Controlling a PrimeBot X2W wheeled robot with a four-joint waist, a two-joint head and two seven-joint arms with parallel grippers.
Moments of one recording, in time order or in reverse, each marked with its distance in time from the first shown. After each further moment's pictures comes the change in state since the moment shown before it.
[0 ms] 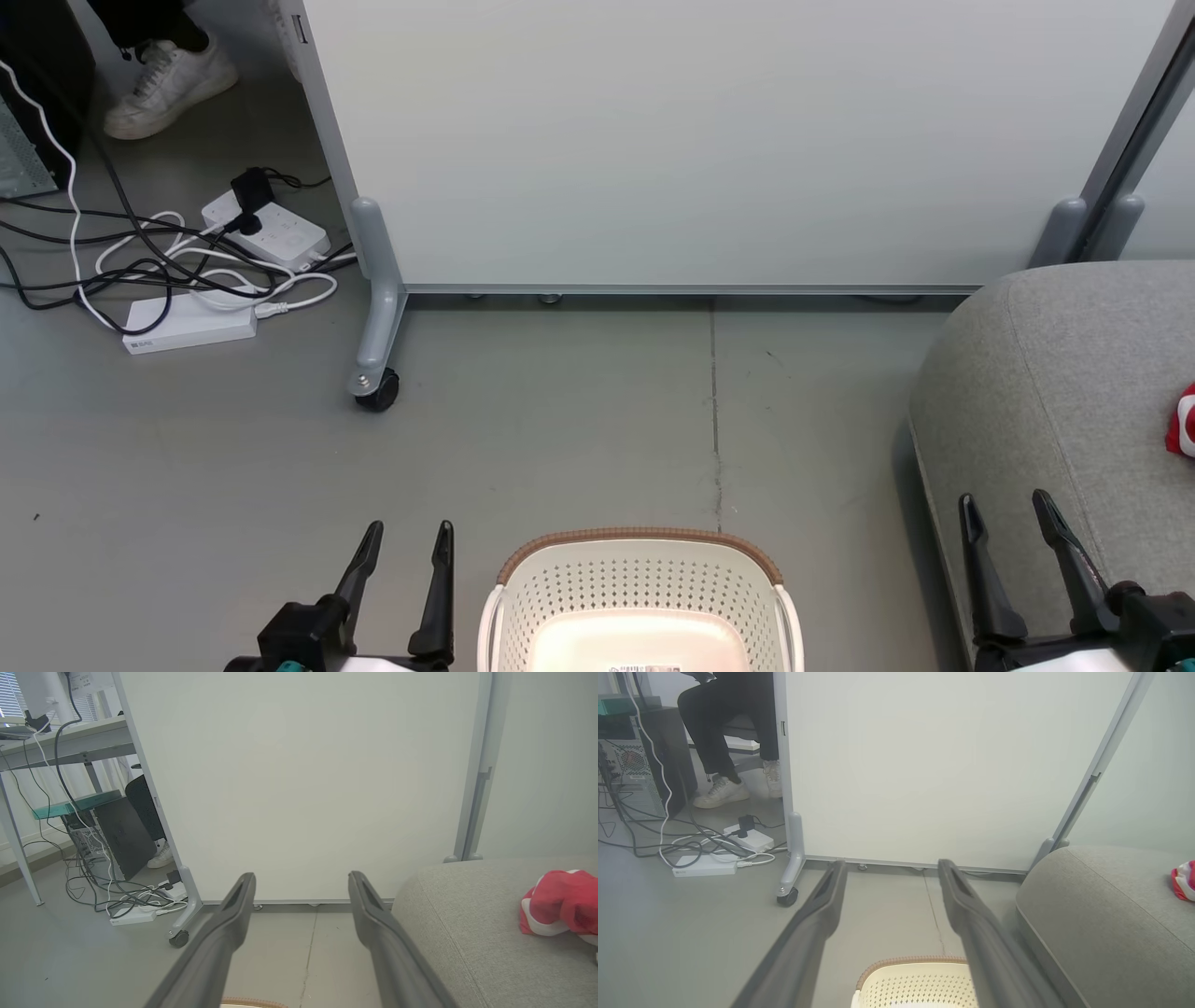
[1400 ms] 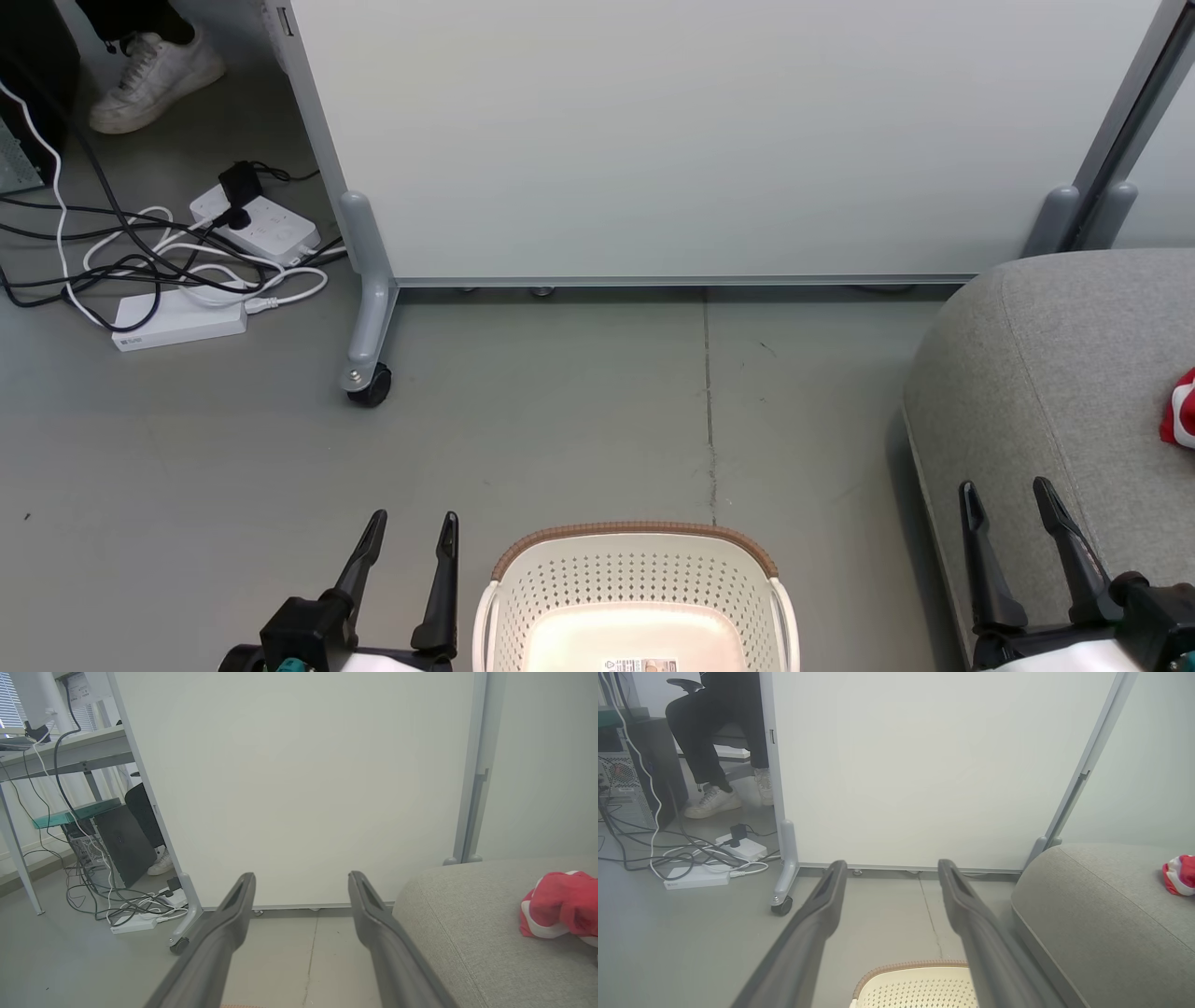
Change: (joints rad) left arm 0.001 0.000 0.002 -0.029 0.027 -0.011 0.000; right arm -0.012 0.000 0.002 -0.015 0.018 0.000 0.000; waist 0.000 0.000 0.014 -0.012
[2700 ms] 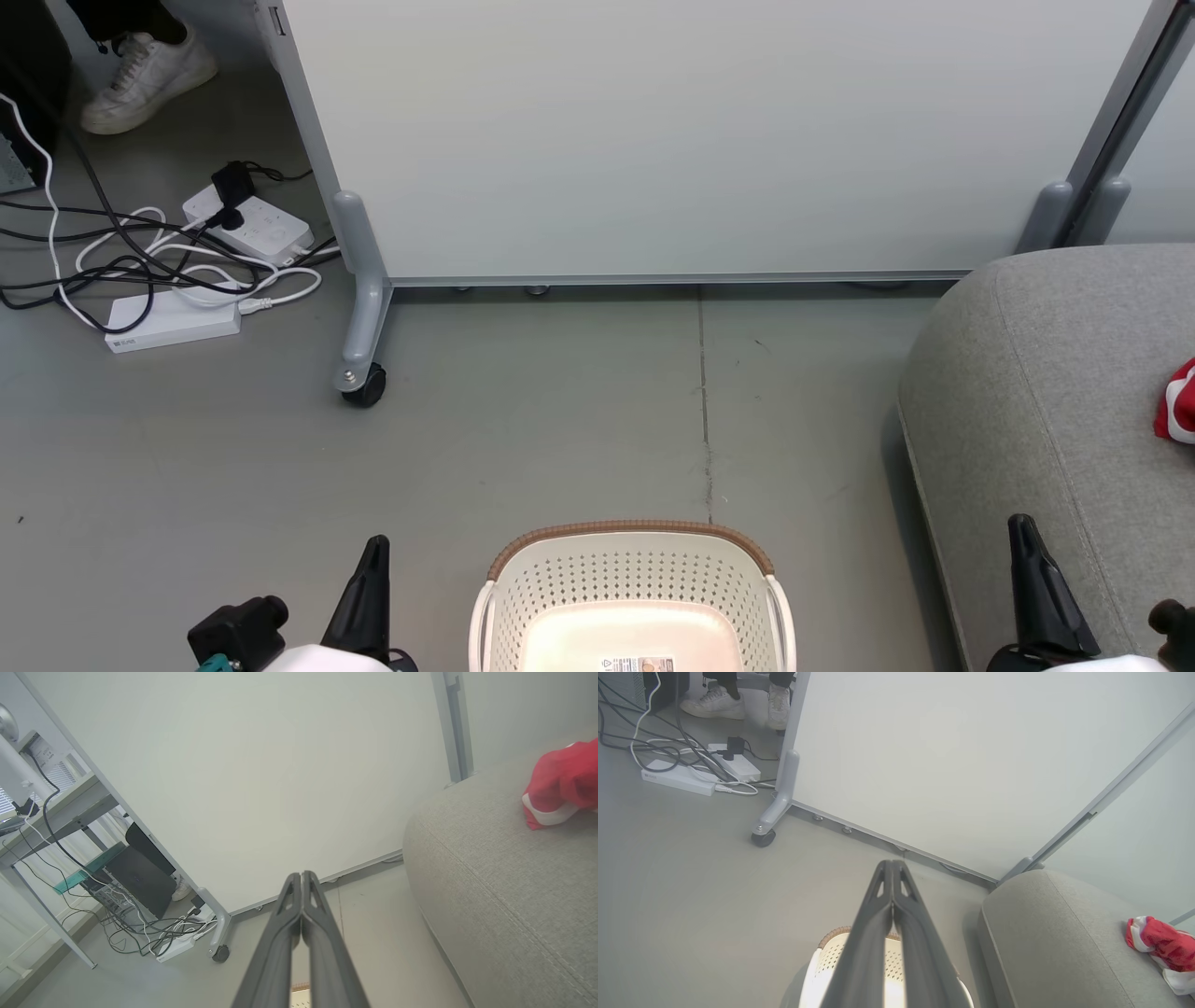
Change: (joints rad) left arm 0.000 0.005 0.053 0.060 -0.337 -0.037 0.094; right arm 0.028 0.010 -0.008 0.043 0.321 0.000 0.048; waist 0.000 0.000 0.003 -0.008
